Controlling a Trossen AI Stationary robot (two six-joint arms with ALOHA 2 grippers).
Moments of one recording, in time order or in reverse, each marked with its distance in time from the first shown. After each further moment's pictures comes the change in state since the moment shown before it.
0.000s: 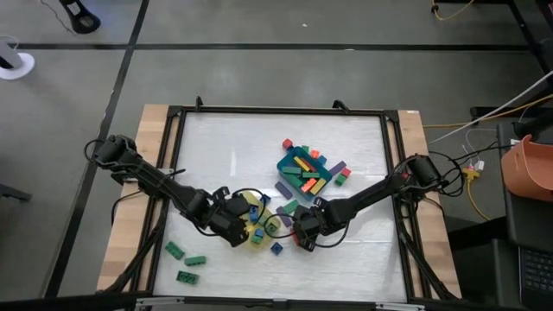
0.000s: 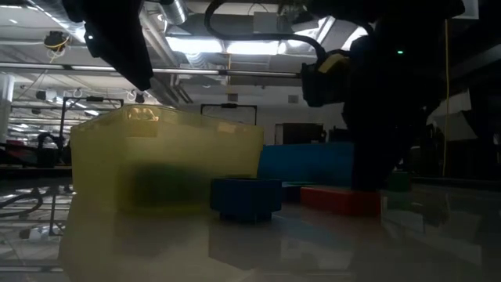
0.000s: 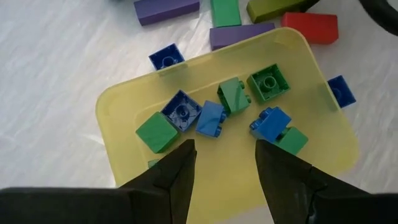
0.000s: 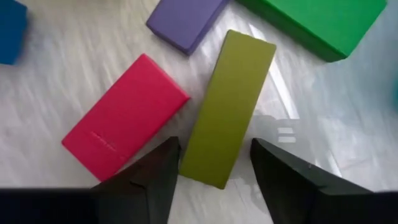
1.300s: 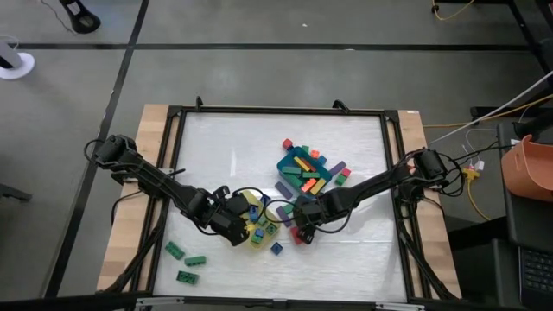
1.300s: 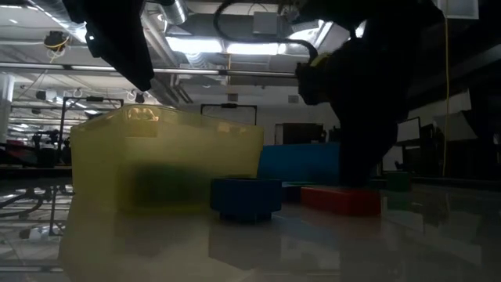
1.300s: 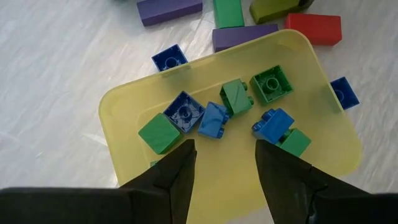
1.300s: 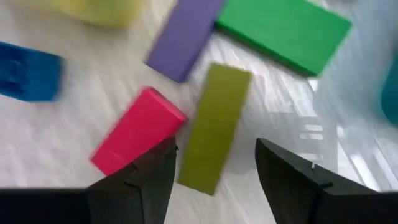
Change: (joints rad) left arm 0.012 -0.001 0.001 -0.003 -0.001 0.001; right arm -0.072 -0.085 -0.055 0.068 -0.102 0.022
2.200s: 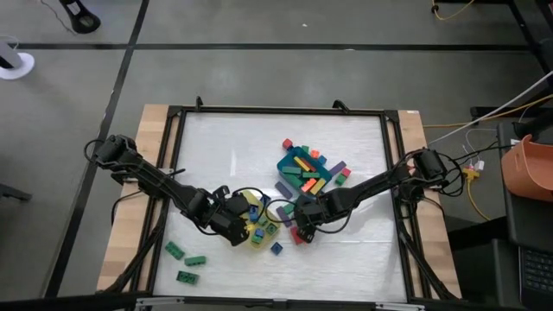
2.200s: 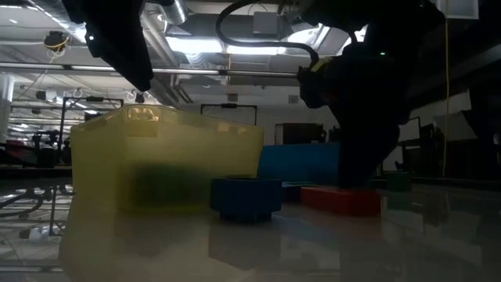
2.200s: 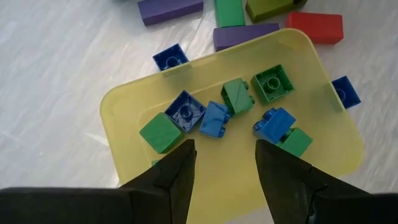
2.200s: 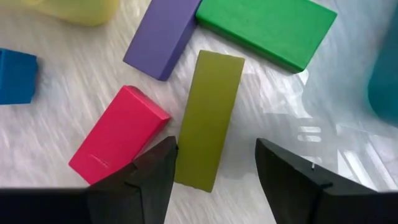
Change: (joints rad) left arm 0.000 0.000 0.000 -0.004 0.000 0.001; right arm -0.004 0.003 -0.020 0.006 0.027 0.016
